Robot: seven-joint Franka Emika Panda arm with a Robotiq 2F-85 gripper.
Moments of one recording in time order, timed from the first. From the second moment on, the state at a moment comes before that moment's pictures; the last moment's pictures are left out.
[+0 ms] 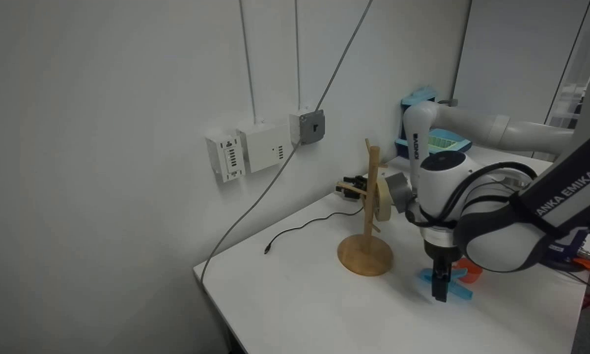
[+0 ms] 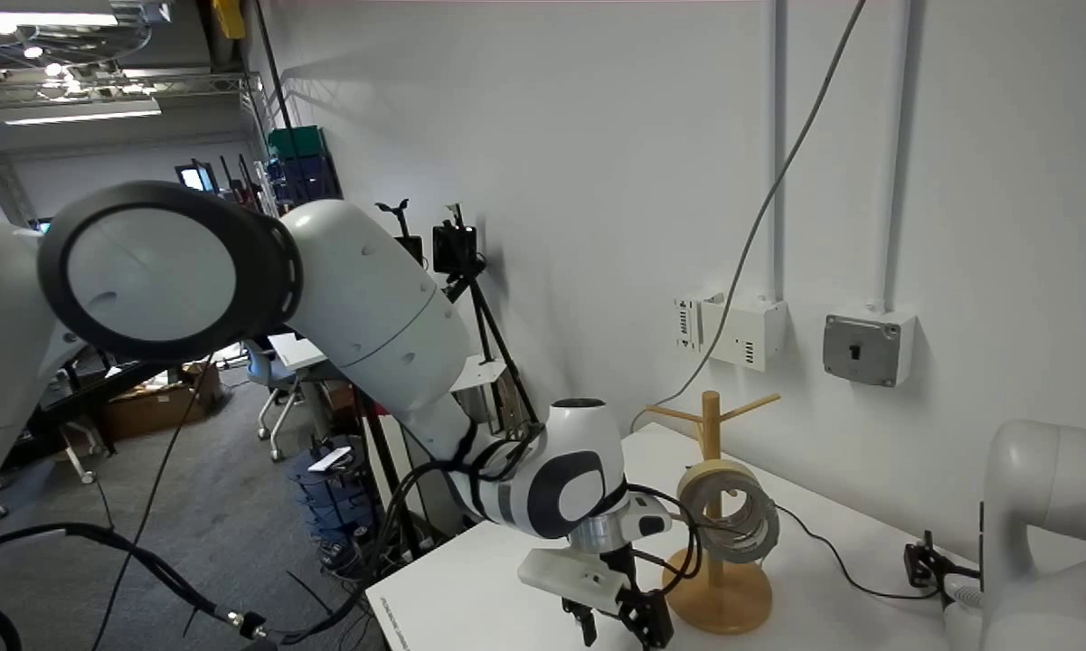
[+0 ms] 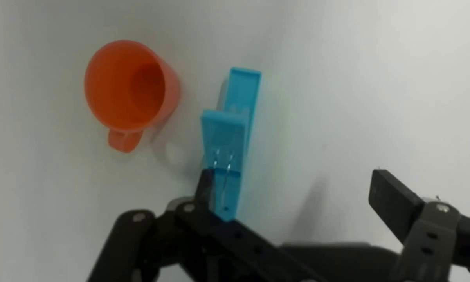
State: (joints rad) arm 0.05 0.73 -0.08 -1.95 -0.28 2.57 -0.10
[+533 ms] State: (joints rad) arm 0.05 0.69 -0.10 -1.99 -0.28 2.56 -0.10
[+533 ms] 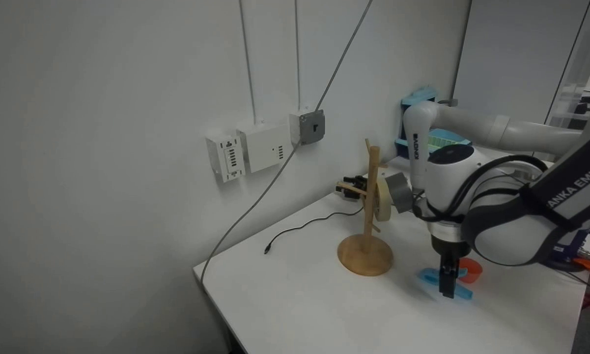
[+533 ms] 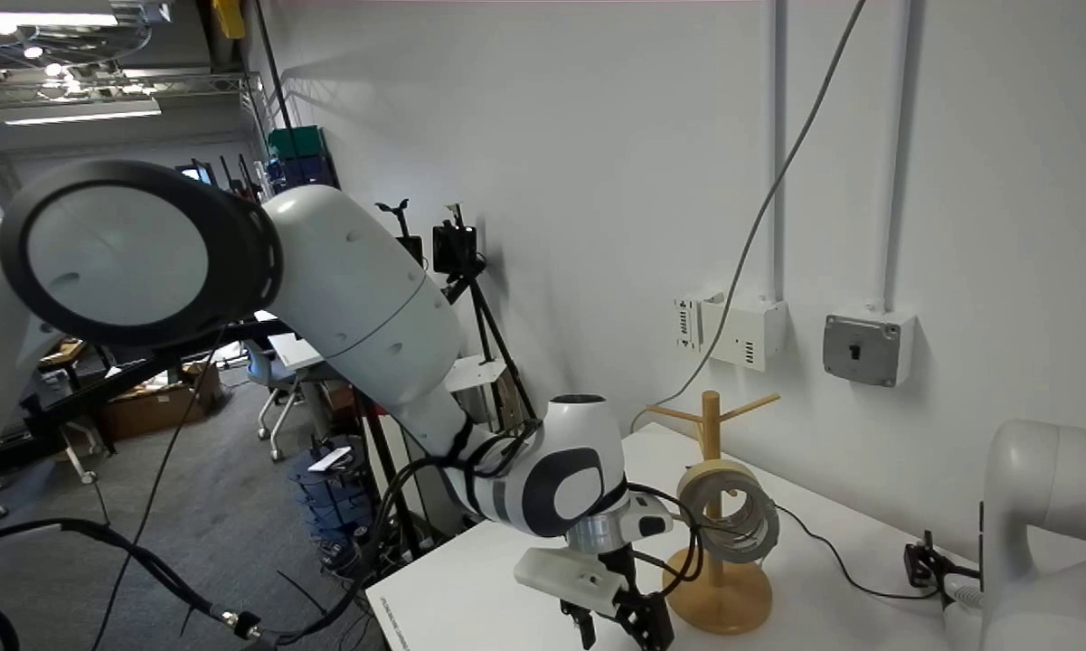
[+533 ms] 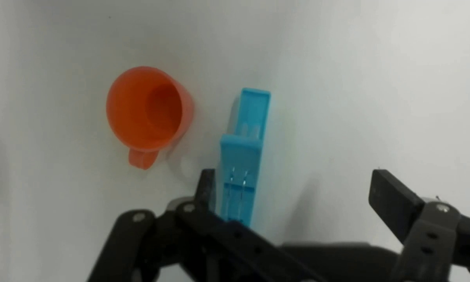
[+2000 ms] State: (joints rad) arm -0.05 0.60 0.06 -2.01 -0.01 2.42 -0.14
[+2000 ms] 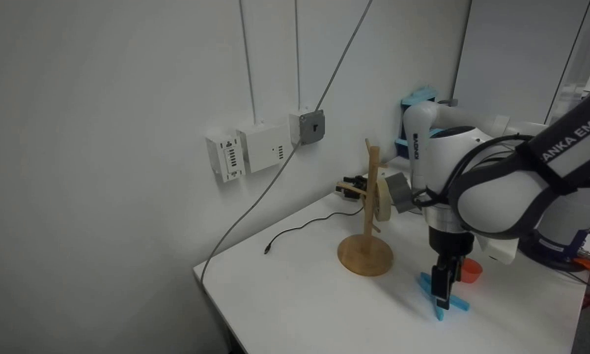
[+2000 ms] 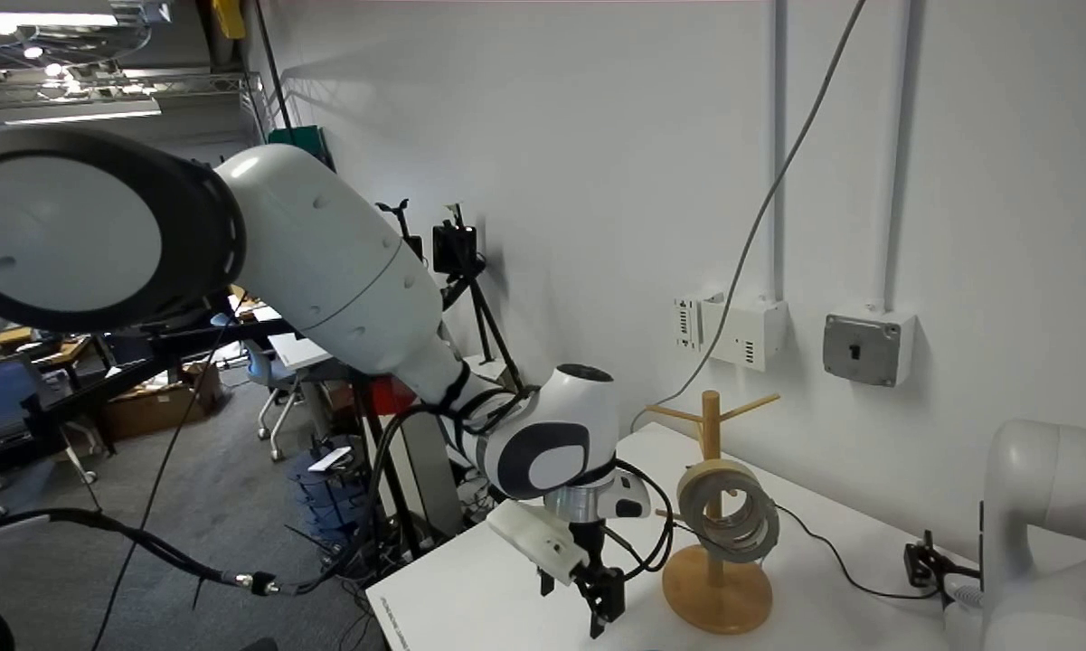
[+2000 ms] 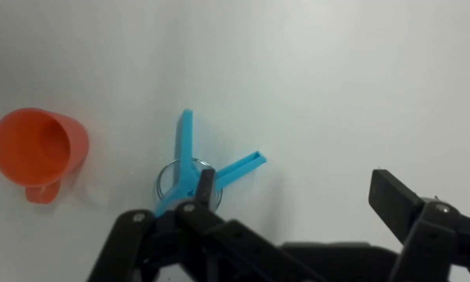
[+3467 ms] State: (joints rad) arm -0.06 0.36 0.07 -1.96 0.05 2.10 -0.23
